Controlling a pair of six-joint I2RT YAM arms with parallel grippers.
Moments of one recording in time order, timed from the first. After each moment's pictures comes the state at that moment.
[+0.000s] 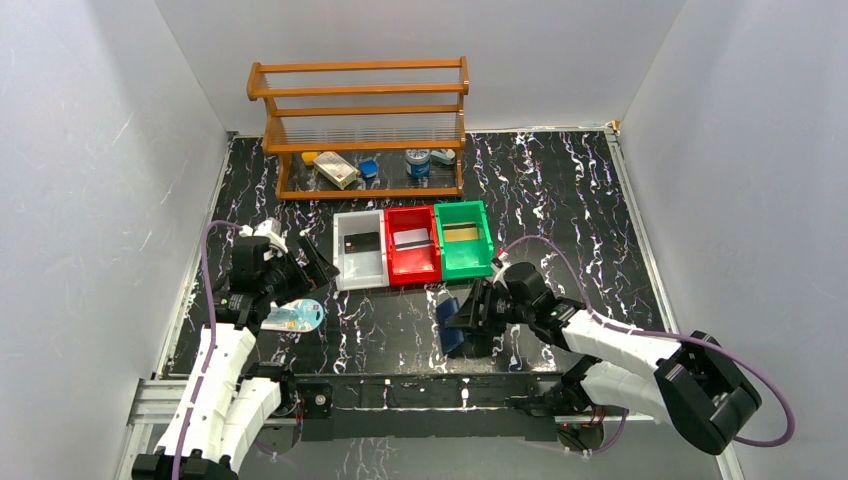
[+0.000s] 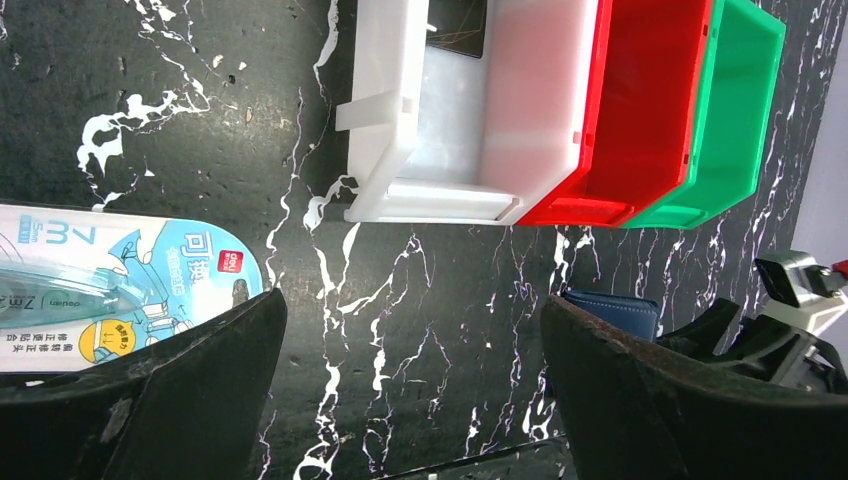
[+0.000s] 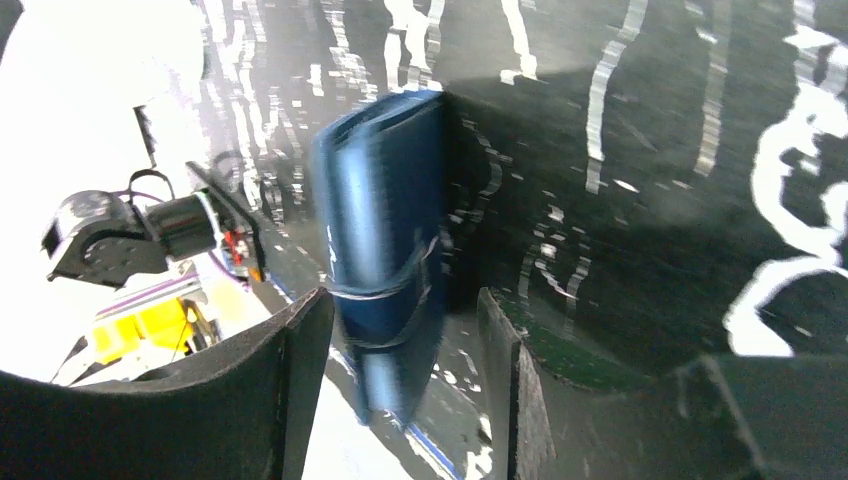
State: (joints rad) left arm -0.07 0.73 0.64 -0.66 0.23 -0.55; right arm 0.73 1.07 0.33 0.06 -0.39 0.97
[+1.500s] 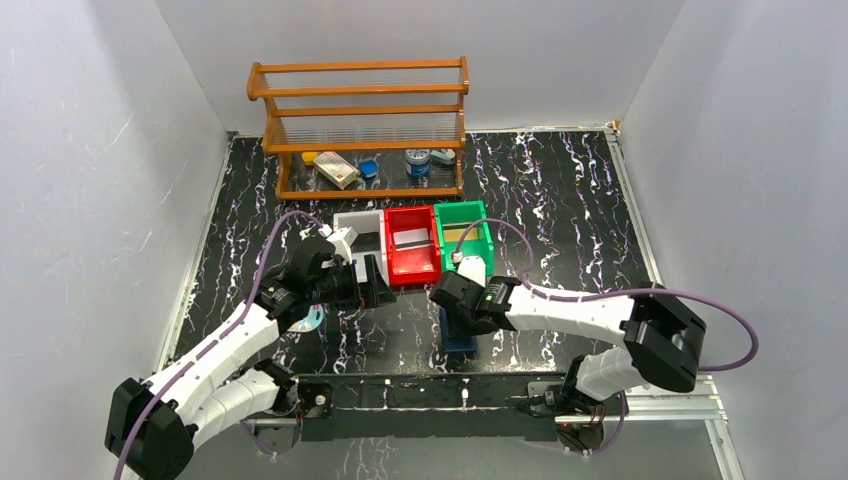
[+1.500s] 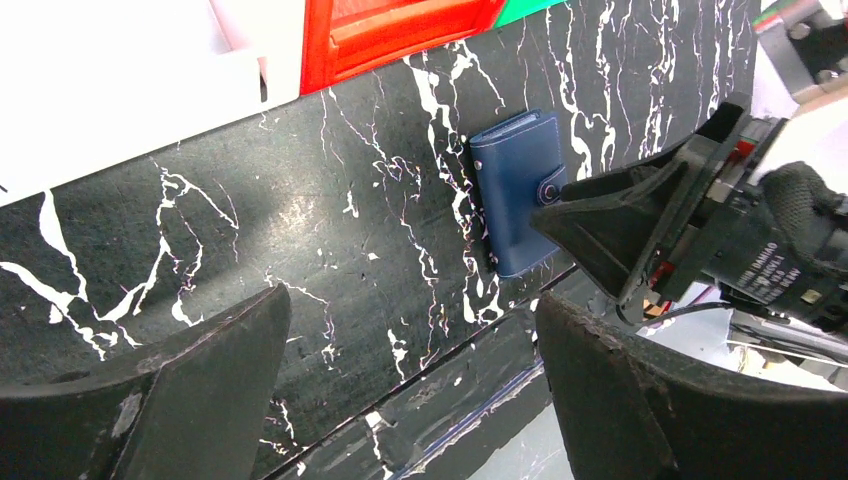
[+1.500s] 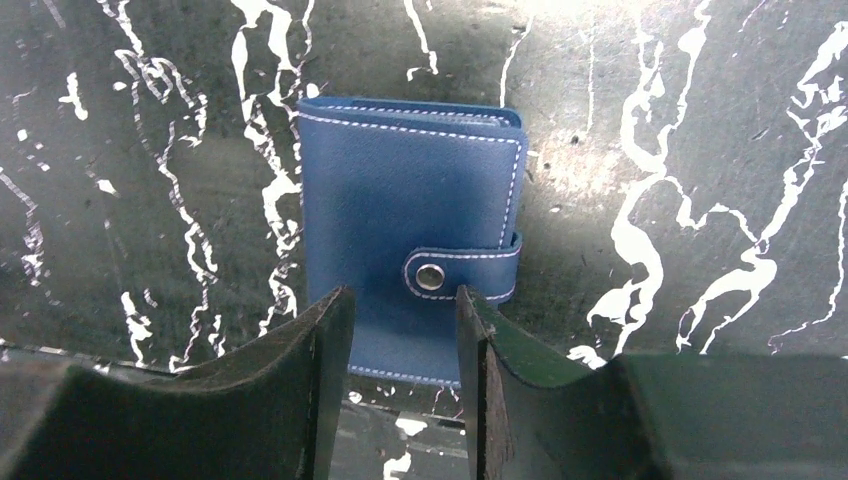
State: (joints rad) left arm -0.56 0.92 0.60 -0.43 0.30 -0.63; right arm 1.14 1.38 0.82 -0.65 0.29 0.96
